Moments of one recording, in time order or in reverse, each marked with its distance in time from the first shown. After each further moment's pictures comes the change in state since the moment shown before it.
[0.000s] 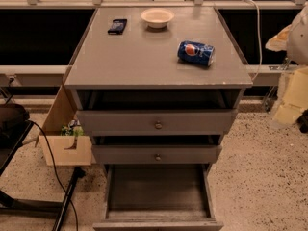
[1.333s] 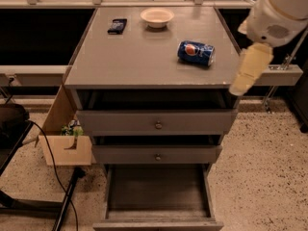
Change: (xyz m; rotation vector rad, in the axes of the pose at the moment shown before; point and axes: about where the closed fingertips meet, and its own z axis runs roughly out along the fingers) arm -0.043 -0.076 0.042 0.042 -0.043 0.021
